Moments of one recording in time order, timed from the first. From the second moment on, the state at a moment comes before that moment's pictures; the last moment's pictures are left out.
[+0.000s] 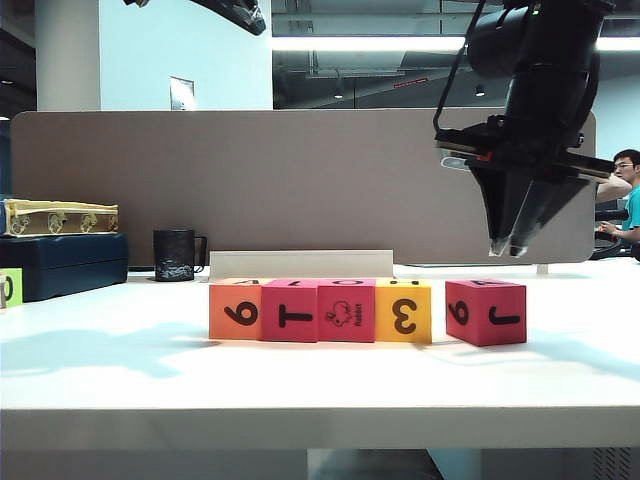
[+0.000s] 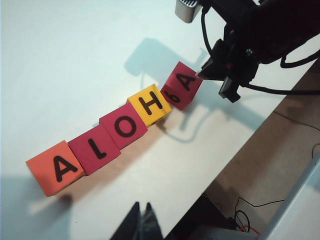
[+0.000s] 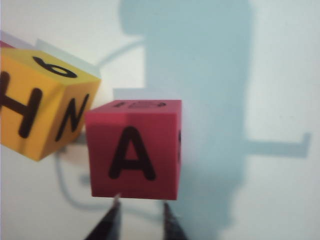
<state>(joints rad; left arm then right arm) -0.52 1.51 1.67 -1.00 0.37 0.05 0.31 1.79 1.48 -0.99 -0.12 0.06</state>
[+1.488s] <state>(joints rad) -0.52 1.51 1.67 -0.99 0.37 0.05 0.29 1.88 1.48 -1.00 -0.10 0.00</state>
